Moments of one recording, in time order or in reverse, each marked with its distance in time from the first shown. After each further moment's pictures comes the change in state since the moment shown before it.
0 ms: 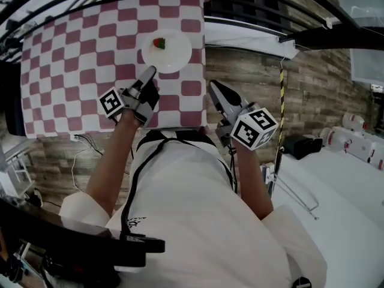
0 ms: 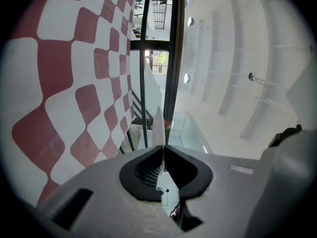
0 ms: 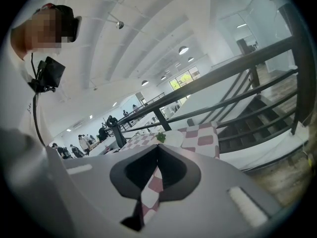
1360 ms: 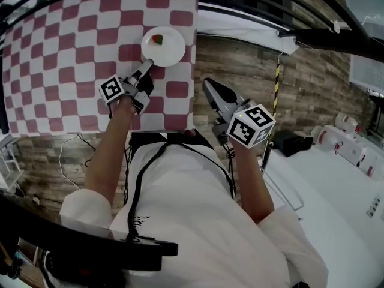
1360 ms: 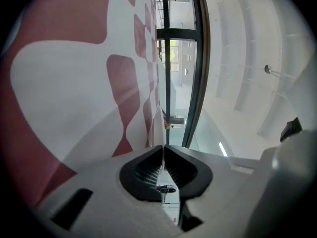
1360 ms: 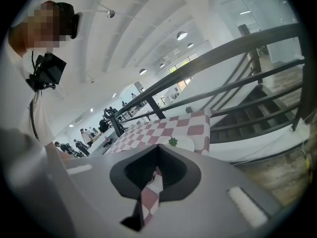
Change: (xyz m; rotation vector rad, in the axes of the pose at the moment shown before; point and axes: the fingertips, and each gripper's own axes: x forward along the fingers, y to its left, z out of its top) left arm 0.054 0.136 0.009 -0.001 0.016 0.124; right arm 0.027 -0.079 -0.018 0.024 0.150 0.017
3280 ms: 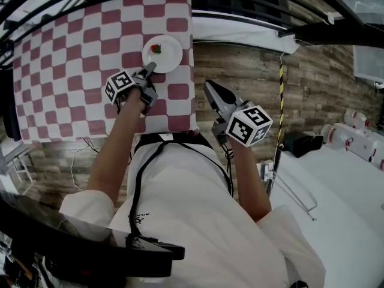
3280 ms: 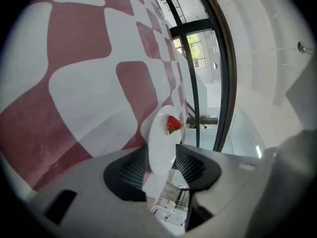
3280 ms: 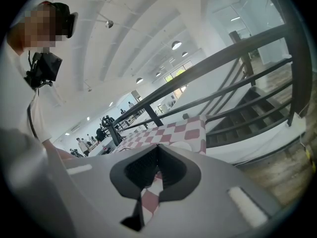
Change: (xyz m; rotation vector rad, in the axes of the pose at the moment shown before) left arm -0.007 0.037 -0.001 -0.023 -0.027 0.457; right arm -0.029 0.004 0.002 0.044 -0.104 -0.030
